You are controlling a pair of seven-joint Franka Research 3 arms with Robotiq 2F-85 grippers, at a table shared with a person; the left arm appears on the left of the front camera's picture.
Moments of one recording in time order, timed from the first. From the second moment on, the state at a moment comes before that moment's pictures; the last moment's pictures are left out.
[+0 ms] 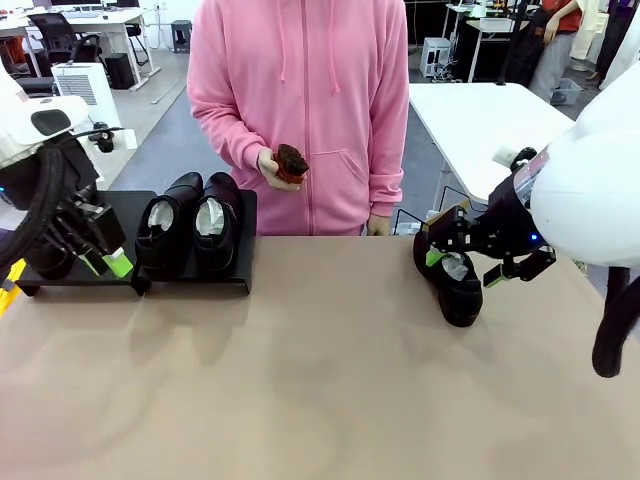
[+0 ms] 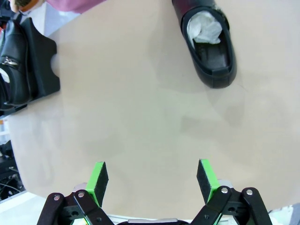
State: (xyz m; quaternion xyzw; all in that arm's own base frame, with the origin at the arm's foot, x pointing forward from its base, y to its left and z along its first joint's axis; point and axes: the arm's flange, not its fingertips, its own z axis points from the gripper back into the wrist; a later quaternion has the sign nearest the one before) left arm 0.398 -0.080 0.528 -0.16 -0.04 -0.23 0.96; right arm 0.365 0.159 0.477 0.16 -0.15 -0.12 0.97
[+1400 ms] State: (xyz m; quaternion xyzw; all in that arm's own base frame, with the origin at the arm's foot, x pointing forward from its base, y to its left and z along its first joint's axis) left arm 0.392 -0.093 0.524 -0.15 -0.02 -0.25 0.95; right arm 0.536 0.176 0.384 -0.01 -0.11 -0.01 0.99
